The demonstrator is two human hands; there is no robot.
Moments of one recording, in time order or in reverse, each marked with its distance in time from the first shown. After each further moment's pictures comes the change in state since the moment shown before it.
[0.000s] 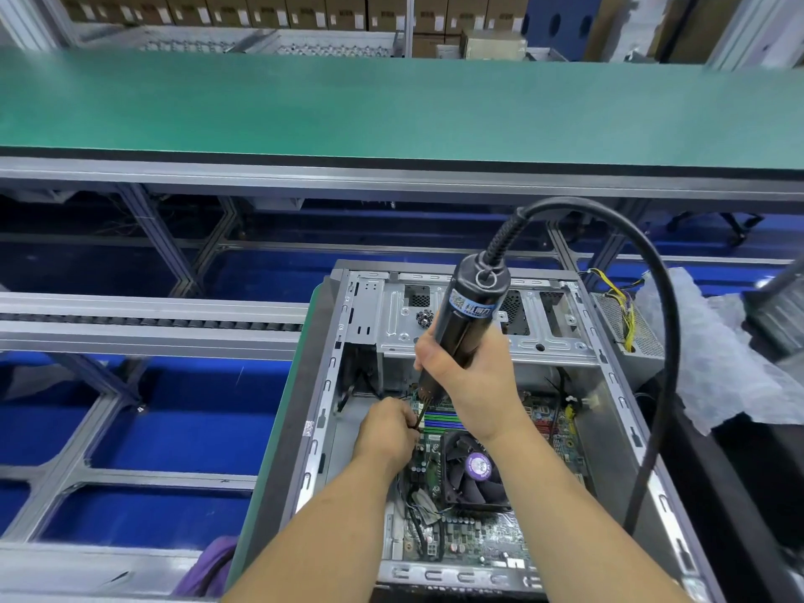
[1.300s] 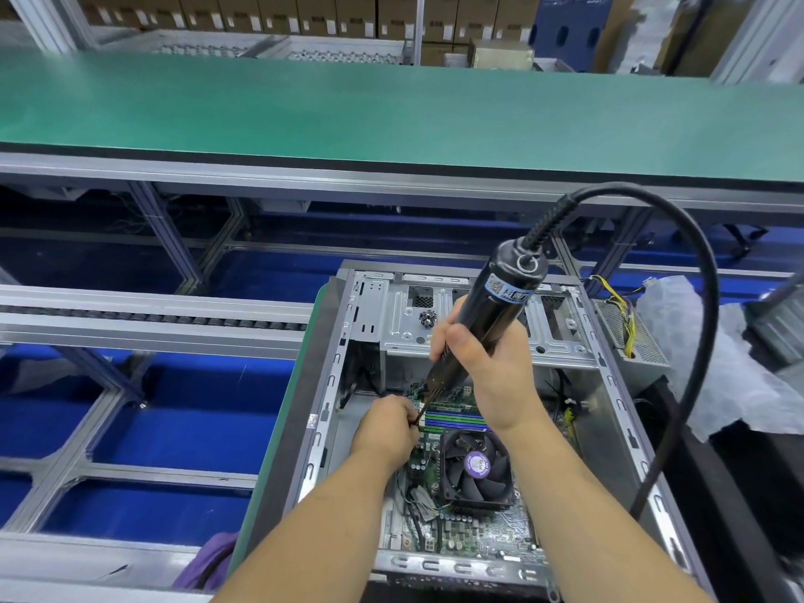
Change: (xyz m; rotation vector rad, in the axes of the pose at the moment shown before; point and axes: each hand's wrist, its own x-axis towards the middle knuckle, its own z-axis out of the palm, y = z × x) left_hand -0.001 -0.001 -0.003 0.117 -0.016 0.063; right_hand 0.004 -0.009 -0.012 0.082 -0.014 -0.127
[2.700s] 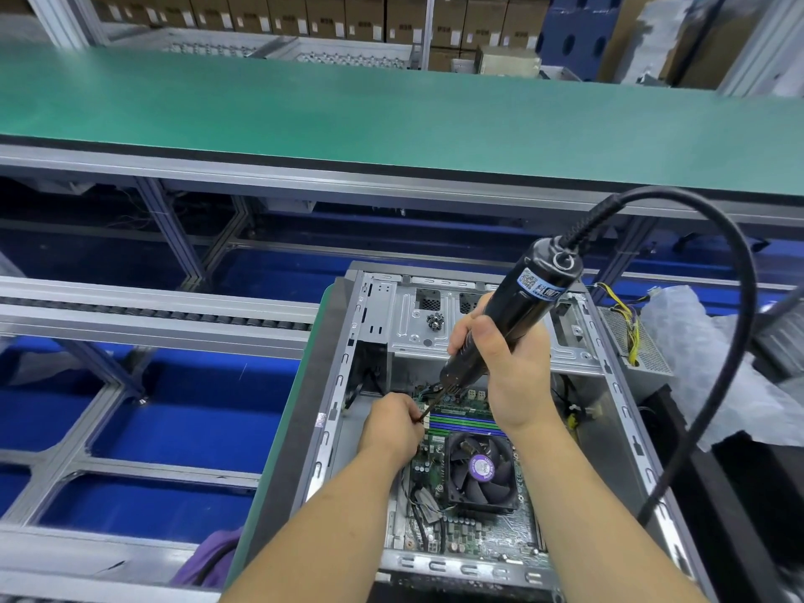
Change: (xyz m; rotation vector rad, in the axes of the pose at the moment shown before) left_hand 0.008 -0.002 0.005 -0.163 0.049 -0.111; right_hand 0.002 -0.009 0.002 0.031 0.081 -0.038
